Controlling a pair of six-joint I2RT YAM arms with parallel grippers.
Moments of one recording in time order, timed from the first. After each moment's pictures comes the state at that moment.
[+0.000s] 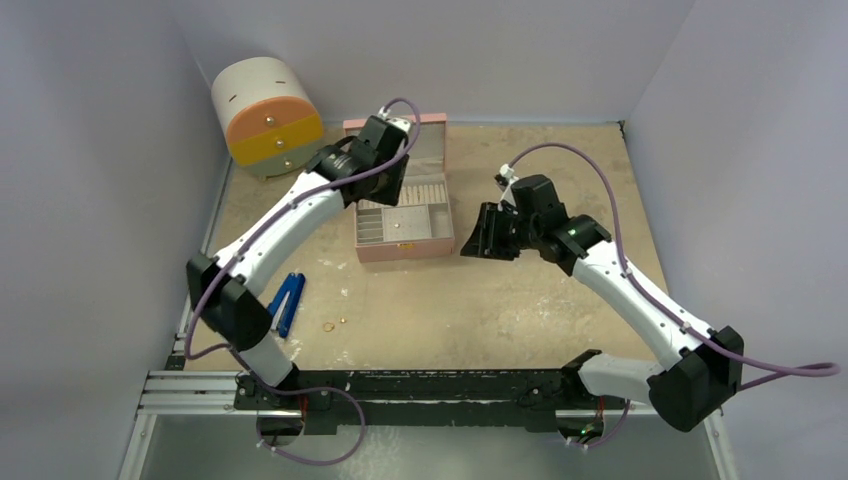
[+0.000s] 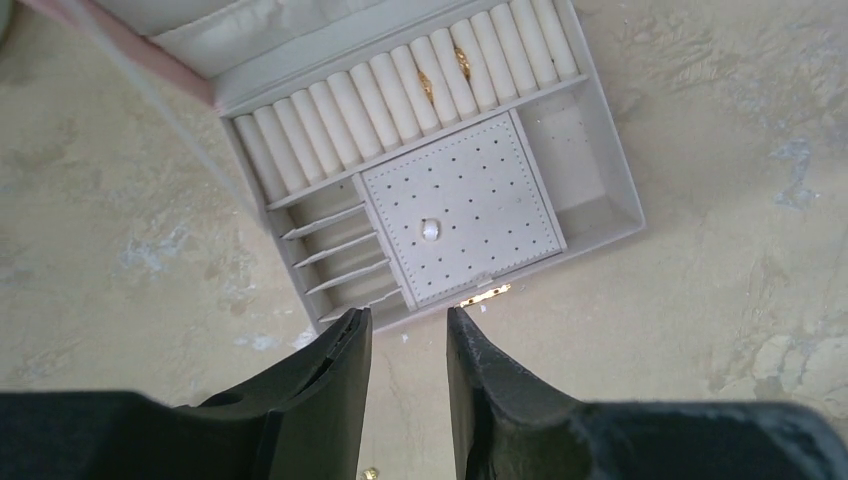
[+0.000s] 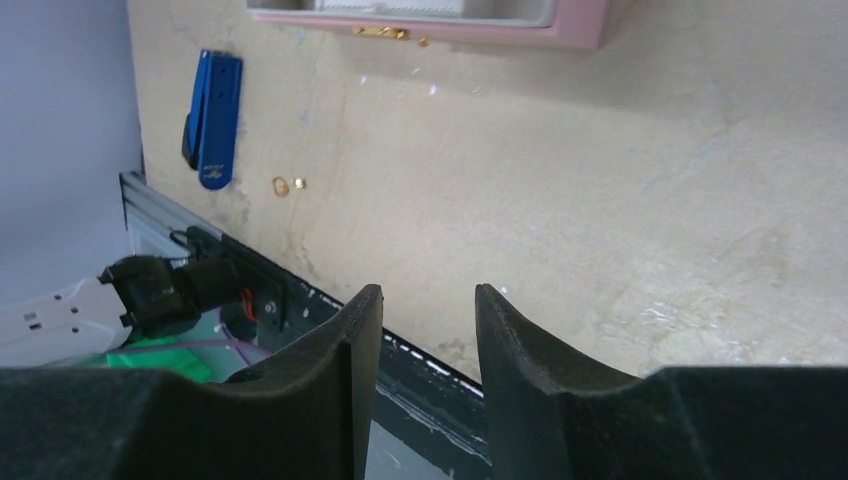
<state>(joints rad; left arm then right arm) -0.62 1.72 1.74 -0.92 -0.22 -0.26 0.52 1.20 1.08 -0.67 -0.26 0.61</state>
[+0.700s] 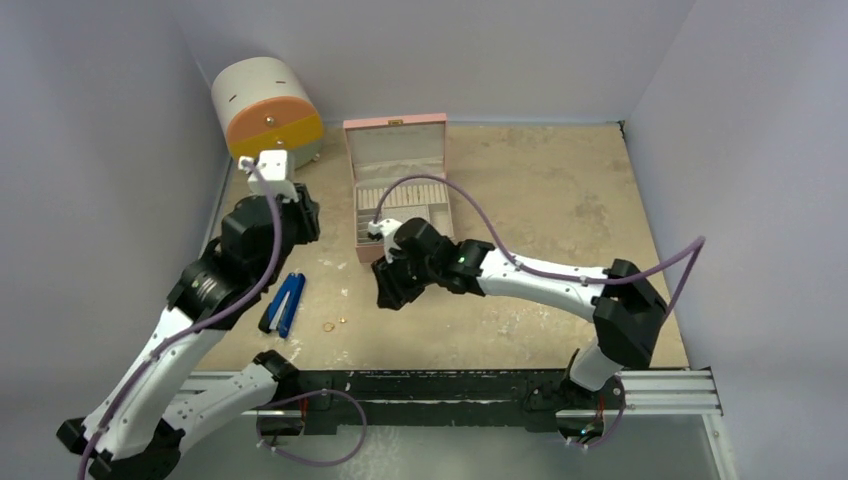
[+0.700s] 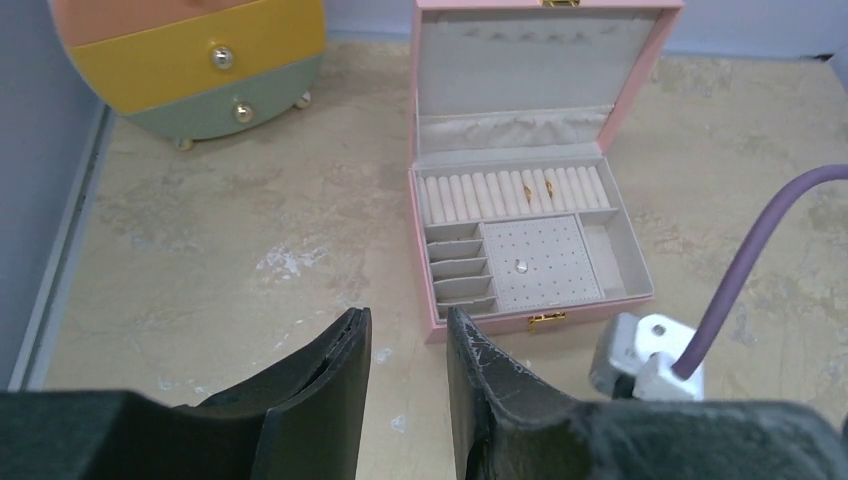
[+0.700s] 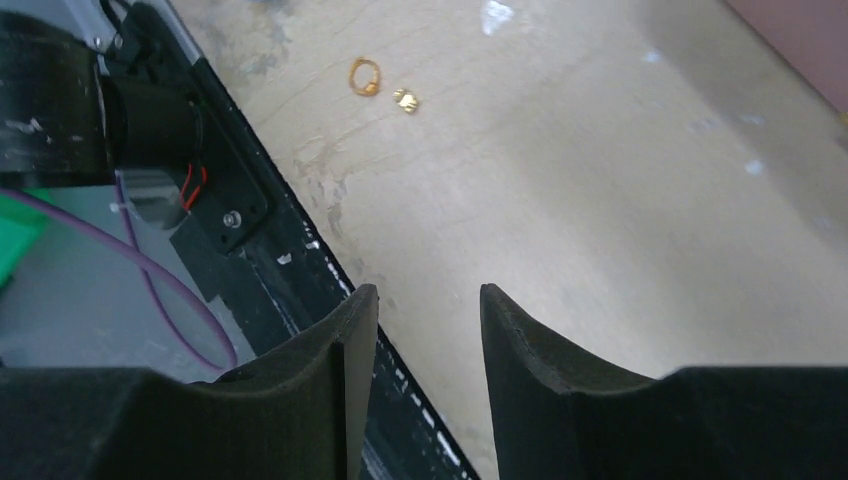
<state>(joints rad) -0.62 0.88 1.20 -0.69 -0.50 -0.30 1.02 1.59 1.18 -0.38 -0.20 0.41</state>
